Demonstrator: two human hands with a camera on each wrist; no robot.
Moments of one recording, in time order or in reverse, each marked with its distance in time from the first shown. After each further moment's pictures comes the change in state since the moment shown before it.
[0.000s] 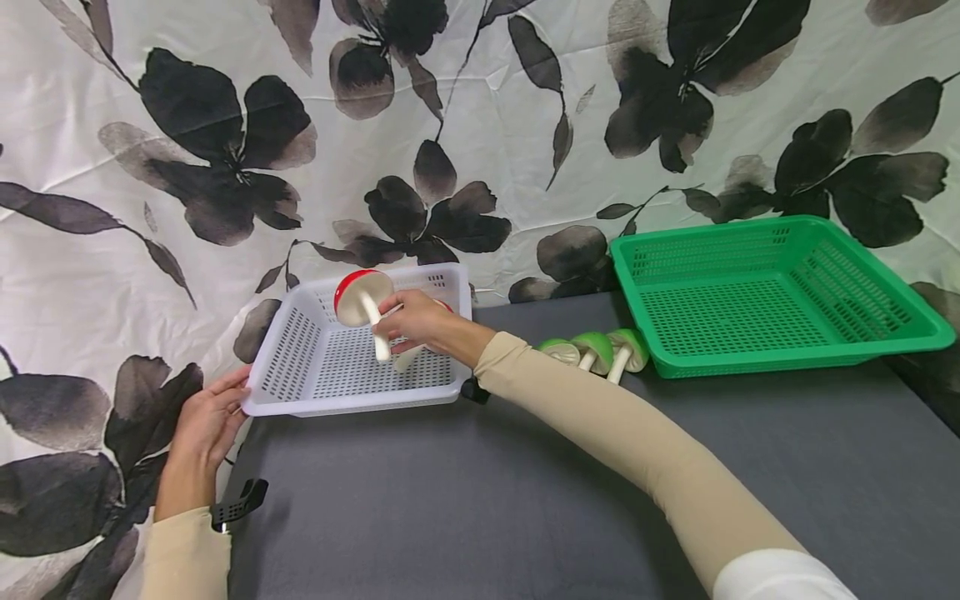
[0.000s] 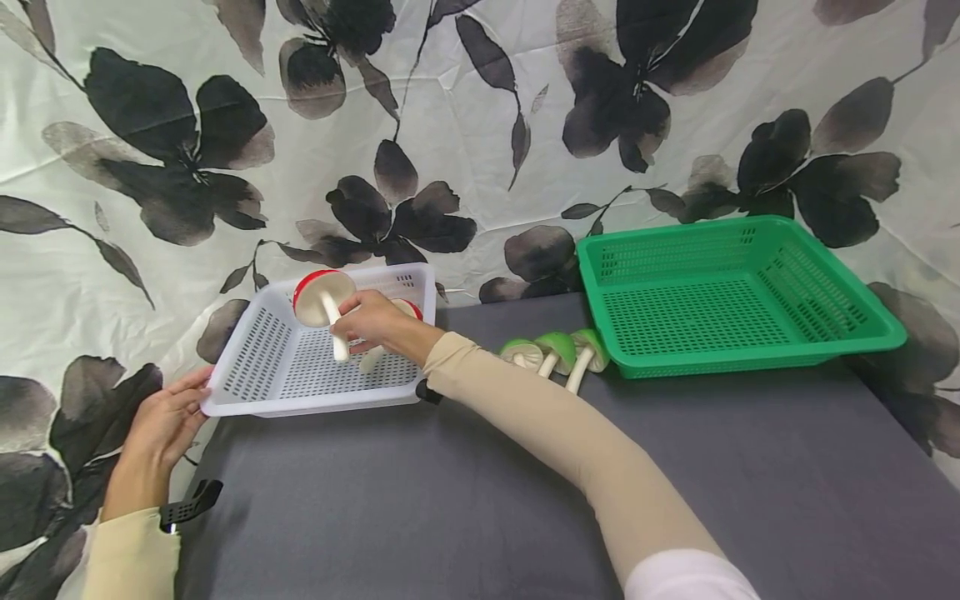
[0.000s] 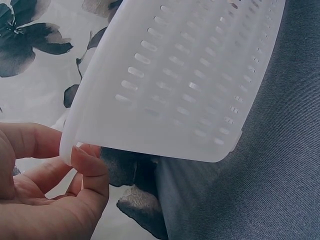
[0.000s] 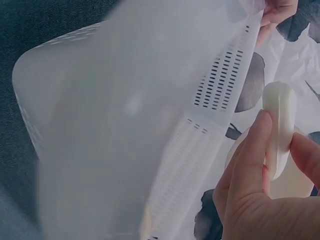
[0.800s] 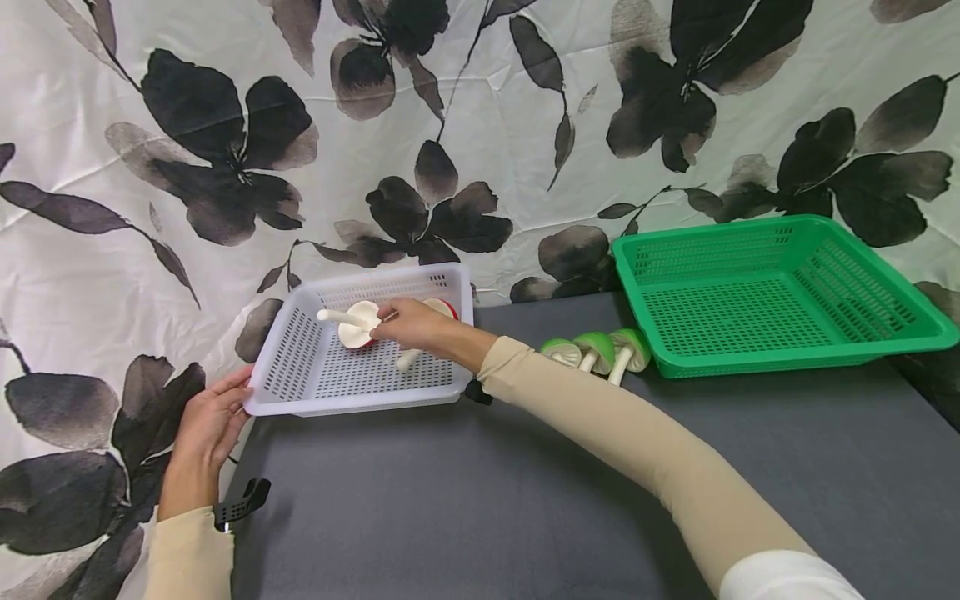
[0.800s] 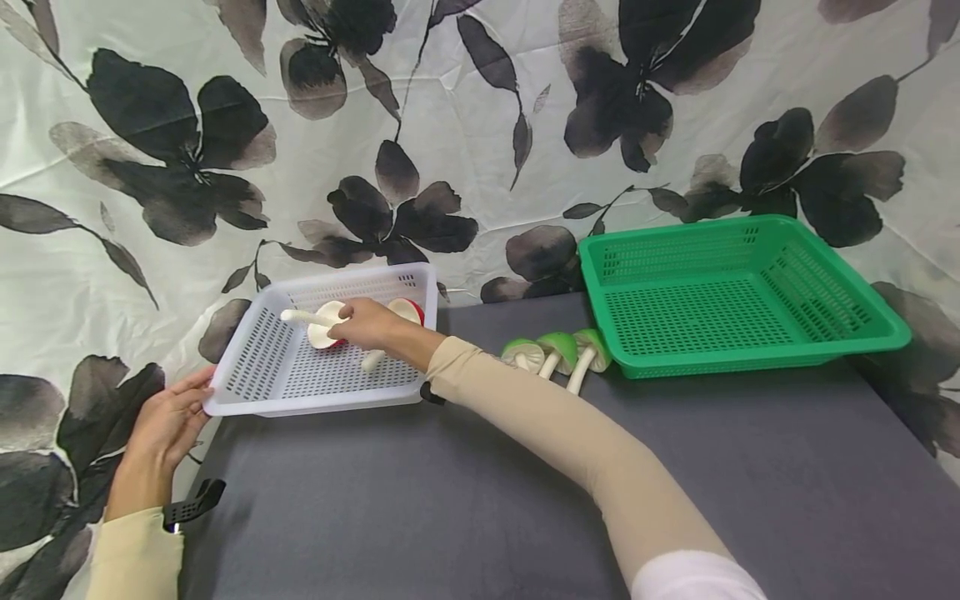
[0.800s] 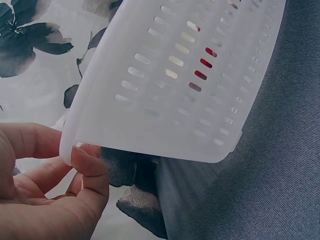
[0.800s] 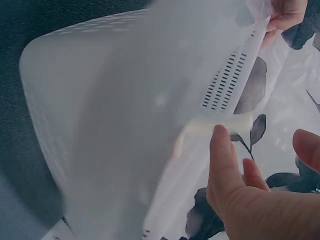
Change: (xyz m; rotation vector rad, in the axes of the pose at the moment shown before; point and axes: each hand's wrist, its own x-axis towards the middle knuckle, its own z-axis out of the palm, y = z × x) left_hand 0.000 0.000 0.002 0.017 0.007 -0.003; right_hand -0.009 0.002 0.004 -0.292 -0.029 -0.071
